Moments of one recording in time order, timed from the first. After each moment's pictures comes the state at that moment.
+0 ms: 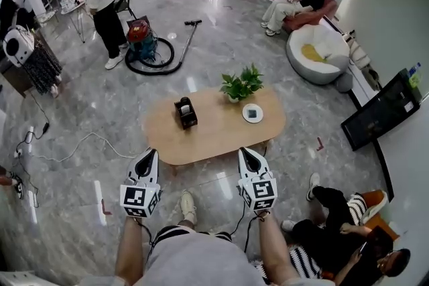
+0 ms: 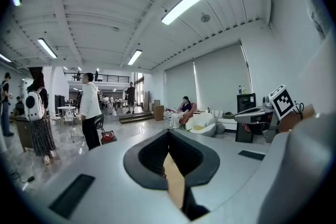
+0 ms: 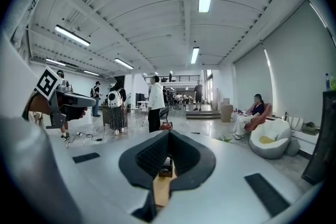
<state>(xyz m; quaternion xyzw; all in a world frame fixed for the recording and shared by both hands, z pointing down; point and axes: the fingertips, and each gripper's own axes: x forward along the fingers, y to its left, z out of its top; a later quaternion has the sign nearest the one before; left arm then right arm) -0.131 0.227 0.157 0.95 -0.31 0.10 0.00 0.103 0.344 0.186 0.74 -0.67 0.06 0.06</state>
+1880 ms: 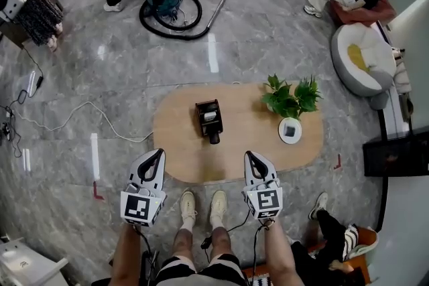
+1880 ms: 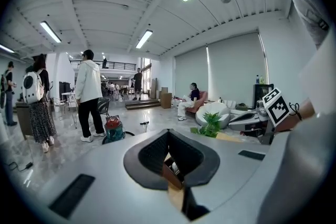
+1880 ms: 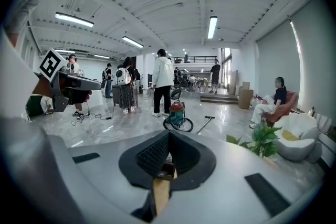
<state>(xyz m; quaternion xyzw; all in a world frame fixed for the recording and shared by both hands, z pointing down) -0.083 -0.014 0.306 0.93 -0.34 0.15 0.05 0.136 0.071 0.365 0.66 -0.72 0.12 0.15</state>
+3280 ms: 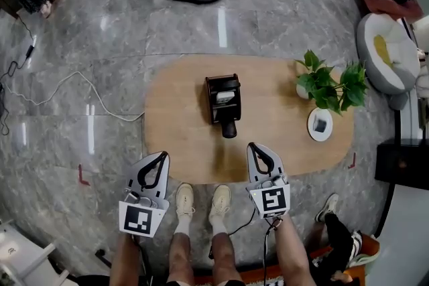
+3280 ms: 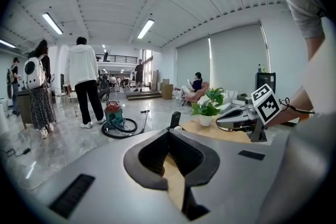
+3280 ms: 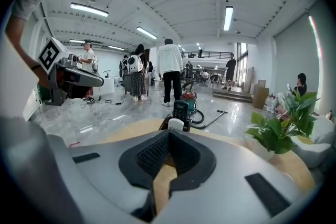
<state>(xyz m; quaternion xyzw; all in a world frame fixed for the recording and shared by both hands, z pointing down) -0.087 -0.005 0.499 0.92 -0.35 0.18 0.09 0.118 0.037 0.549 0.61 -0.76 0.11 0.21</state>
